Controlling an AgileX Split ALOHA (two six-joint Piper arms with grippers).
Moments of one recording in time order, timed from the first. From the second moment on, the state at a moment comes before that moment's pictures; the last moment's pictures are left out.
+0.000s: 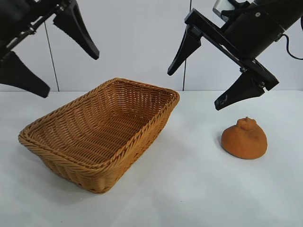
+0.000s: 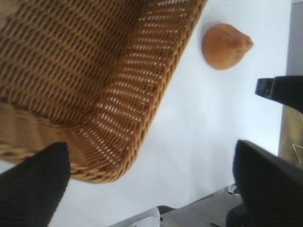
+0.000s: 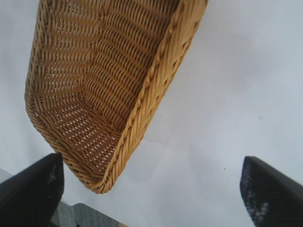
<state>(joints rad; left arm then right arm) -0.25 1.53 -1.13 -0.57 0.89 -0.17 0.28 1.74 -1.22 0.67 0.88 -0.09</state>
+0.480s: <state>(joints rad) -0.33 1.47 -1.05 -0.33 0.92 -0.76 0.28 1.74 -1.22 0.67 0.88 -0.09</state>
